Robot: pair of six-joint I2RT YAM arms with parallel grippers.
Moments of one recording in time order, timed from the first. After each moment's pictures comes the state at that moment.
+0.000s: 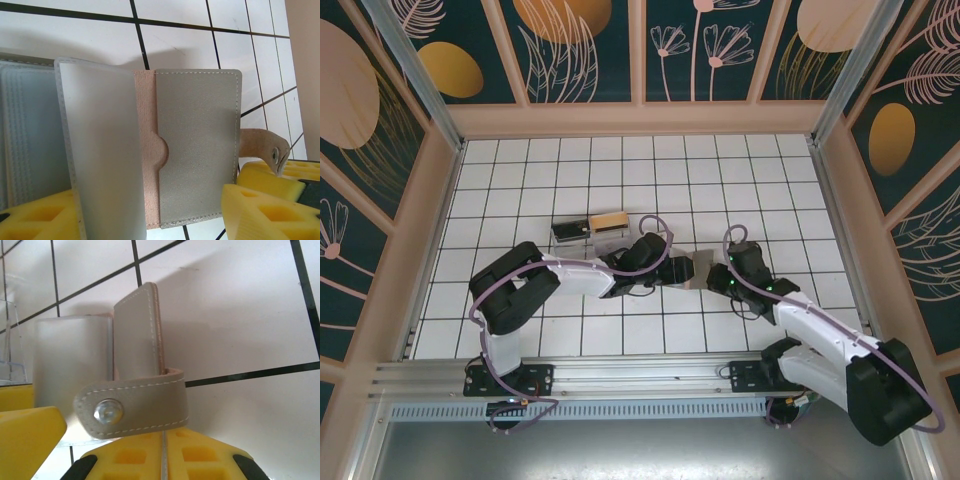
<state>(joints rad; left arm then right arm) -0.97 1.88 0.95 0.26 0.15 -0.97 0.48 1.01 0.39 -0.26 -0.07 0.73</state>
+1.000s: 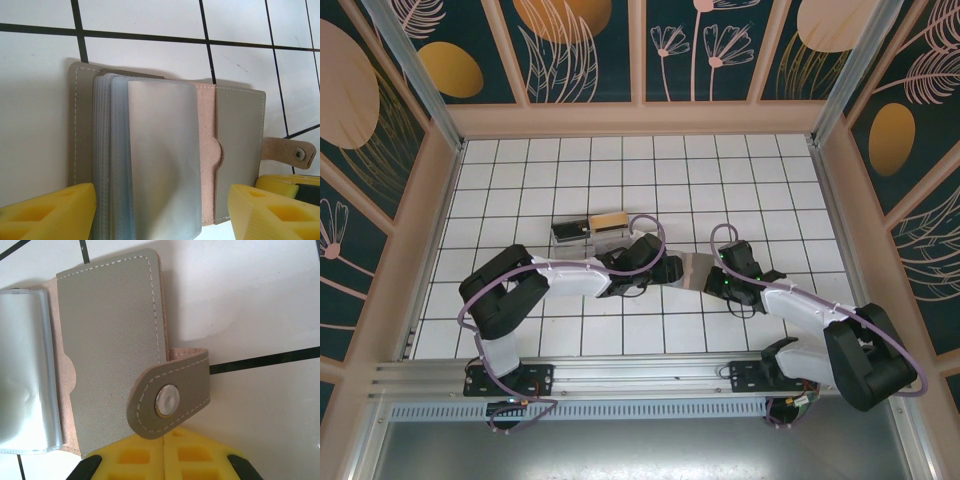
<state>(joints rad) -0.97 1.82 0.95 0.08 -0.03 -0.94 0.48 1.19 0.41 -0.24 -0.08 0.73</state>
